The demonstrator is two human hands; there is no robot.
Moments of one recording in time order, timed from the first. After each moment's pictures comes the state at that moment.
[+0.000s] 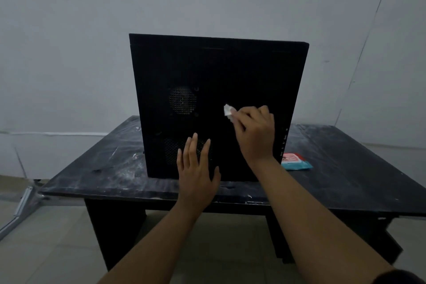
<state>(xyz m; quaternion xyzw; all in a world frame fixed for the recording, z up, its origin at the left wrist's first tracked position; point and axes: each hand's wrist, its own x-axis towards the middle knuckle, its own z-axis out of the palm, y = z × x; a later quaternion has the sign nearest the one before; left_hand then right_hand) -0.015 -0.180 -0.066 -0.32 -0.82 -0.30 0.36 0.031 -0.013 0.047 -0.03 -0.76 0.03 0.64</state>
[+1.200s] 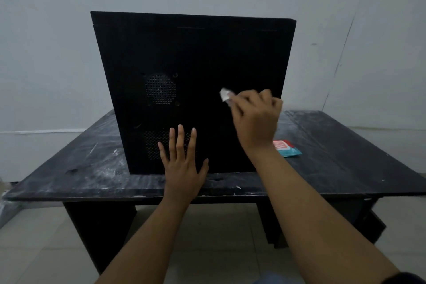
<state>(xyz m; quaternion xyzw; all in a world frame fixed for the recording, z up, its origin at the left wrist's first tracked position) -0.042 -0.164 -0.089 -0.32 -0.83 -0.25 0.39 0.046 0.006 0.054 -0.10 -0.75 -0.03 0.66</state>
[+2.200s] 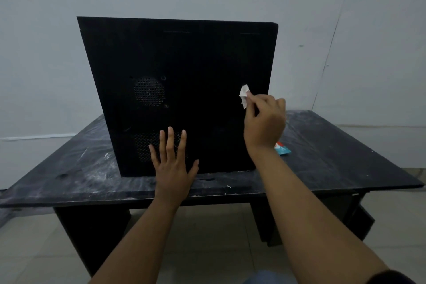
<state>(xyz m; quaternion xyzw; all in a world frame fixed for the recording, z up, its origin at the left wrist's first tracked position) -0.042 -0.166 -0.091 -0.33 -0.83 -0.25 0.38 0.061 0.040 0.042 -0.19 -0.69 0.12 0.68</state>
